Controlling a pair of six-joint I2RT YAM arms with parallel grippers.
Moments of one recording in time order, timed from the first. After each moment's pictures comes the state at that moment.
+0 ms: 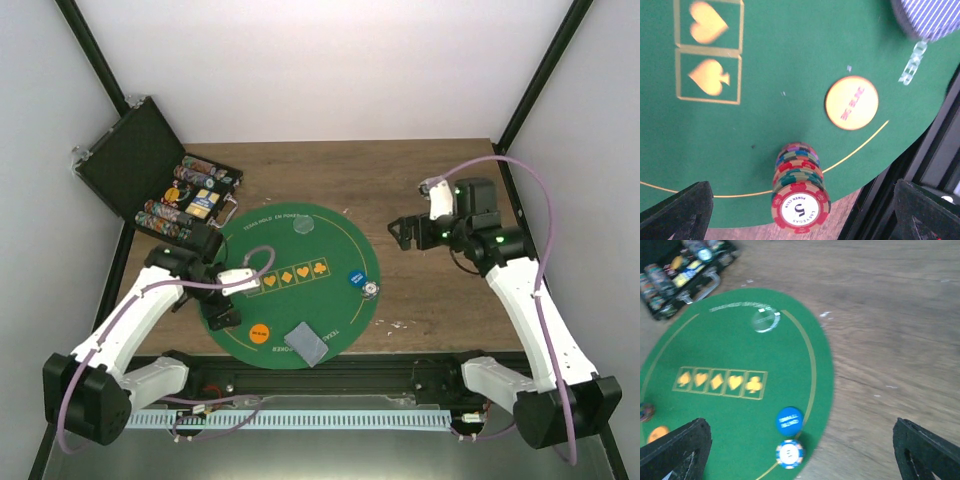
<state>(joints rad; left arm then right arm) -0.33 1.10 0.82 -1.16 0.20 0.87 0.19 1.06 1.13 -0.81 -0.33 0.02</state>
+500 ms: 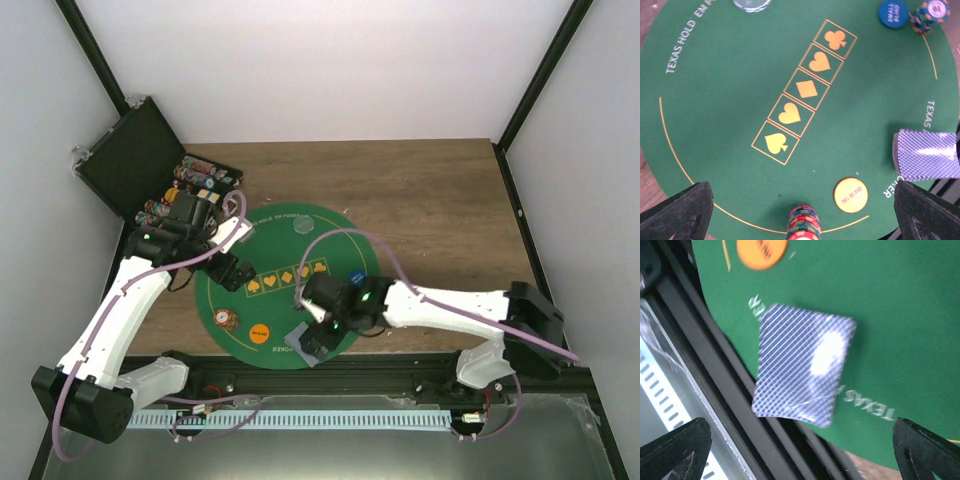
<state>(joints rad) -0.32 1.10 1.13 -1.14 0.29 0.40 1.14 1.40 1.00 -0.70 -0.15 0.27</state>
